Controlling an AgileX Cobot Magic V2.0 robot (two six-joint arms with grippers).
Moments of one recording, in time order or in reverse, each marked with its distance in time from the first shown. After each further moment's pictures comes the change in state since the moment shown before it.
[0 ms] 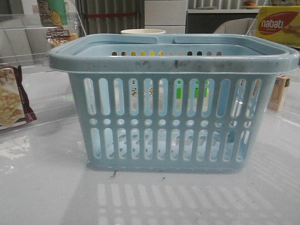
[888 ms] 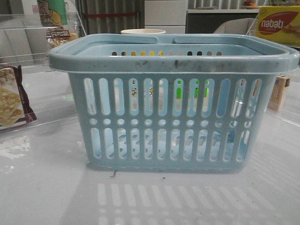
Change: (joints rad) left arm 0.000 0.000 0.000 0.000 -0.059 0.000; right arm 0.000 0.000 0.000 0.000 0.000 0.000
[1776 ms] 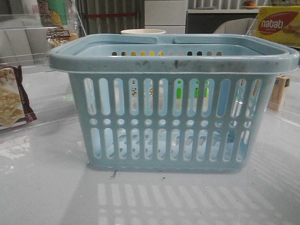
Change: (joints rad) left arm 0.000 0.369 -0.689 0.000 0.427 0.000; right arm 0.000 0.354 -0.732 0.000 0.548 0.000
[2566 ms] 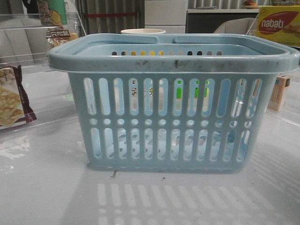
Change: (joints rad) left arm 0.000 0.357 0.001 0.070 0.274 0.000; right arm 0.000 0.387 0.058 -0.001 0.142 0.000
